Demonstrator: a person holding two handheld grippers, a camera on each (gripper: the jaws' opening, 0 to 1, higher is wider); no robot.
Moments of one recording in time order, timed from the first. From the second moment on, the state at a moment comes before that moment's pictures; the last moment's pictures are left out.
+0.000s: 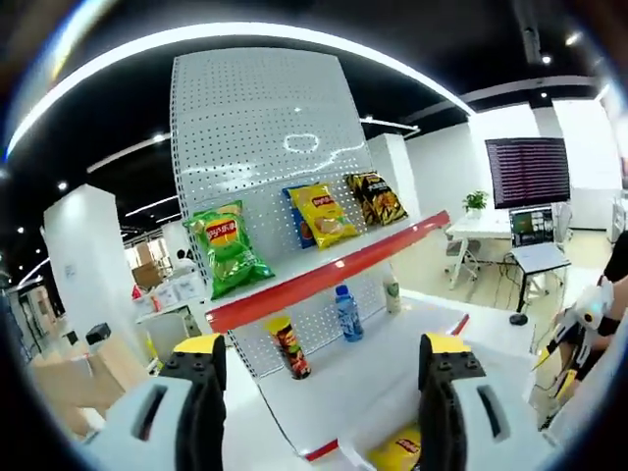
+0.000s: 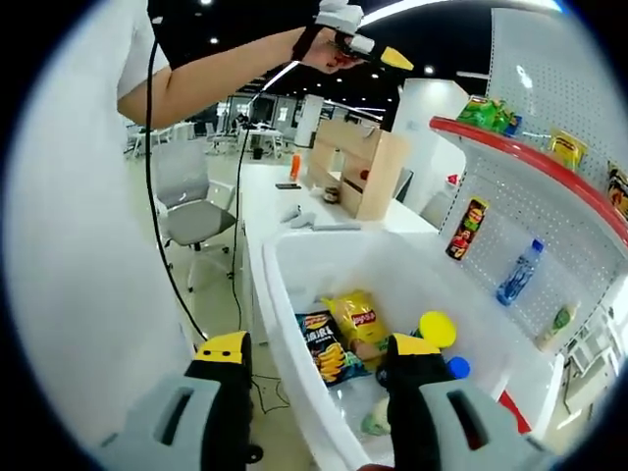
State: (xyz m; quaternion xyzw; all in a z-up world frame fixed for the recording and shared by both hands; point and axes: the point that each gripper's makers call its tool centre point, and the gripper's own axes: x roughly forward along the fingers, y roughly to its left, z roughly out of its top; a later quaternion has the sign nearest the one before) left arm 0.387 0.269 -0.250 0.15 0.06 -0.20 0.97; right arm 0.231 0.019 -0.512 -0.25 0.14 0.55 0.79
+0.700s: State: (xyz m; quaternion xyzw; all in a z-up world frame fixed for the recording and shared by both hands) left arm 0.326 0.236 -0.326 0.22 0.13 -0.28 0.92; right arm 0.263 0.023 -0.500 -0.26 0.13 0.55 0.79
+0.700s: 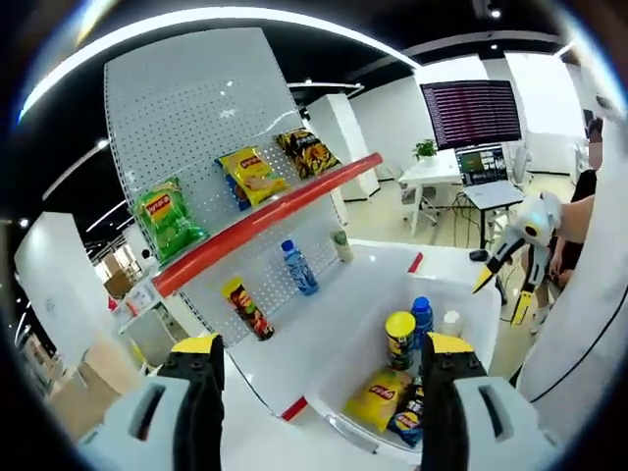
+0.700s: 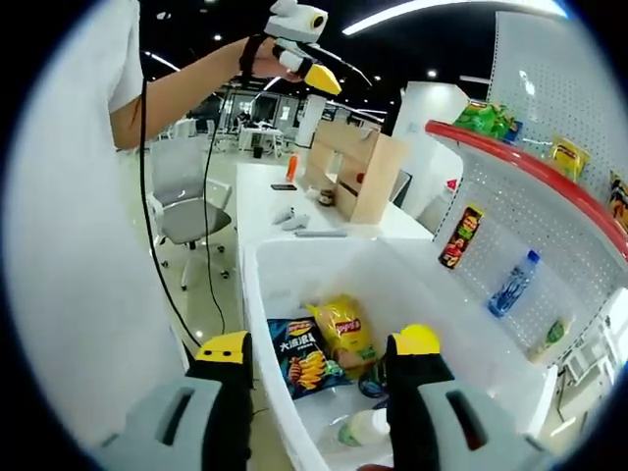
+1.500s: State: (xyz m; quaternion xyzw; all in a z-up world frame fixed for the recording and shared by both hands) left arm 0.305 0.225 -0.428 0.22 0.23 -0.32 0.89; right arm 0.284 0.023 -0.508 -0.26 0.14 0.54 0.79
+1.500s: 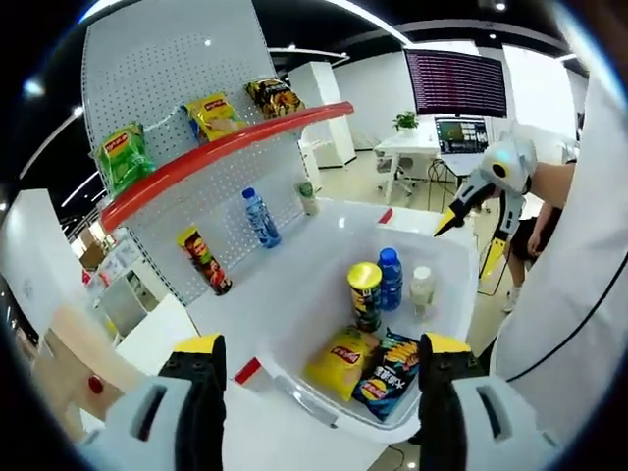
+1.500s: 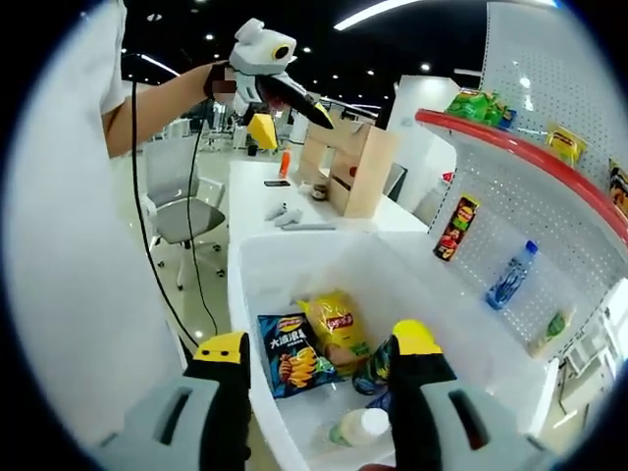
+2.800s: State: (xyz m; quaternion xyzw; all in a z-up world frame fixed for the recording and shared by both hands) left arm 0.309 0.229 -0.522 0.29 0.33 -0.35 0.83; right arm 0.303 0.027 -0.522 -0.26 0.17 0.52 0.80
